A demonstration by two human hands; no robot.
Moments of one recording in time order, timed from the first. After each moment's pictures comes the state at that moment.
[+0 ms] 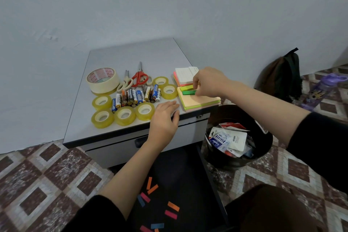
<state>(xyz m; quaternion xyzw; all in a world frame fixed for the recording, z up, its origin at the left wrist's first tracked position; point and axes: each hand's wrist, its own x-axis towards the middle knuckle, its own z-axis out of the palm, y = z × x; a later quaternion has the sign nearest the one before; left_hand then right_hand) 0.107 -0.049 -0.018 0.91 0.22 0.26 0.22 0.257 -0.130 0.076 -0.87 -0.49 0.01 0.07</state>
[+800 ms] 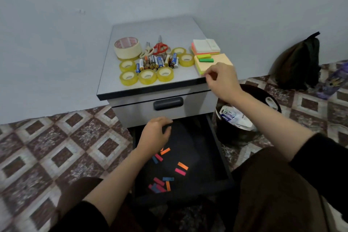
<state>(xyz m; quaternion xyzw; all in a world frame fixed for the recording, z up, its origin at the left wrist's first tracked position) -0.035 -0.086 -0.061 0.92 0.27 0.15 0.23 0.170 -0.178 0.026 -0.83 -0.43 -0.06 0.35</state>
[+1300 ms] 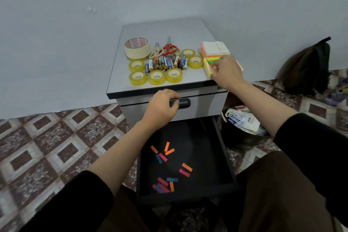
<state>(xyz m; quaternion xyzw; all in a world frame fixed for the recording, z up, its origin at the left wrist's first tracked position) -0.006 -0.055 -0.004 0.92 0.24 0.20 0.22 0.201 -0.139 0.028 -0.88 -0.42 -0.06 0.21</state>
